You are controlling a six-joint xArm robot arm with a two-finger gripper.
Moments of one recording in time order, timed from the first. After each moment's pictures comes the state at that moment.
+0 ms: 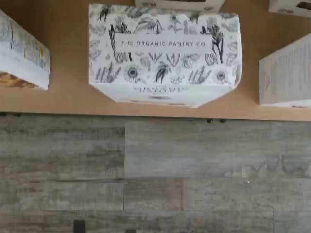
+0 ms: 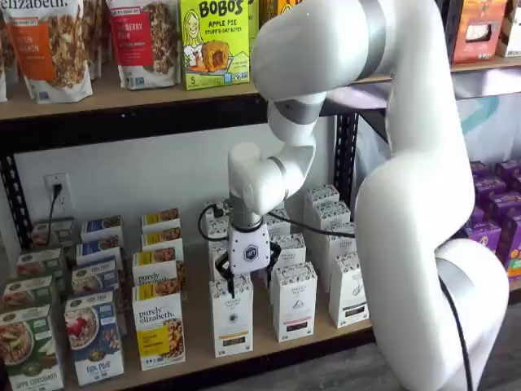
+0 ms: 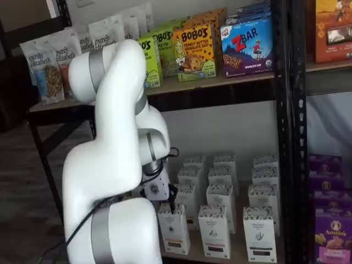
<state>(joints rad) 0.34 0.56 -1.01 -0.11 0.45 0.44</state>
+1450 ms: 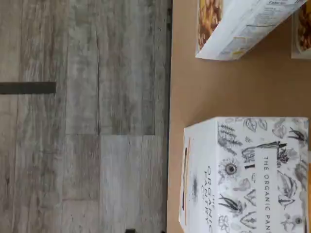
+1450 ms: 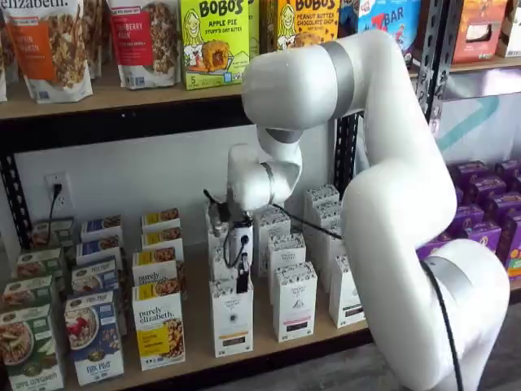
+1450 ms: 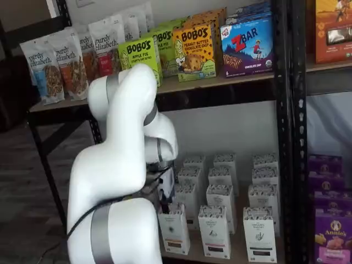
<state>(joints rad) 0.29 0.83 -1.37 0.10 0.49 -1.36</state>
